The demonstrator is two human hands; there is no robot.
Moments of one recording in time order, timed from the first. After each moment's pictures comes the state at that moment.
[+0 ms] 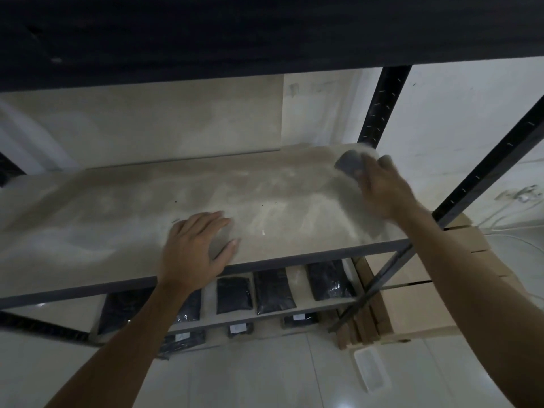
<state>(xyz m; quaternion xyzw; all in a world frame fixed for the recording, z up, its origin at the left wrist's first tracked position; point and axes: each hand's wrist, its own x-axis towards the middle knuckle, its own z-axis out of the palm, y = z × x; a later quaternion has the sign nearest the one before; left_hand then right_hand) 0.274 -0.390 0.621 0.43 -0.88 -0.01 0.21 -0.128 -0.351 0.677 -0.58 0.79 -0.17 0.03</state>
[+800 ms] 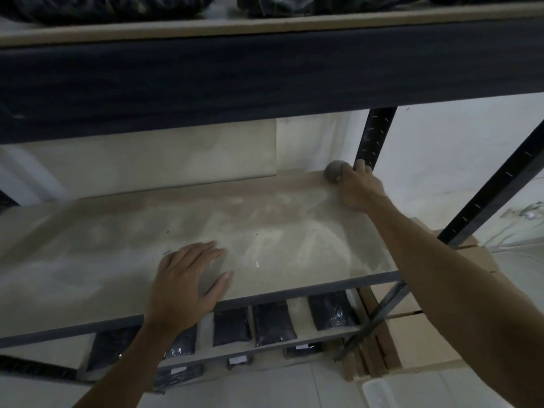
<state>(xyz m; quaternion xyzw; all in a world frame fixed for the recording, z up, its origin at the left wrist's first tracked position) 0.273 -0.393 0.616 0.44 -0.87 -0.03 0.22 -0.149 -0.445 0.668 -0.56 0.83 -0.07 0.03</state>
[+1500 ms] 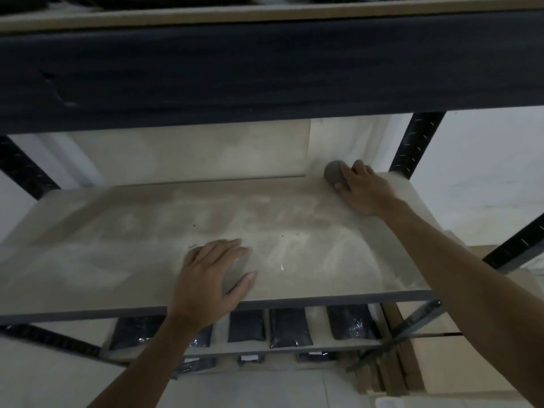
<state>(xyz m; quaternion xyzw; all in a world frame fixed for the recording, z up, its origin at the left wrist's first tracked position) 0.273 -0.393 0.616 0.44 -0.87 -0.02 0.24 -0.120 -0.479 0.660 -0.69 0.72 -0.07 0.01</state>
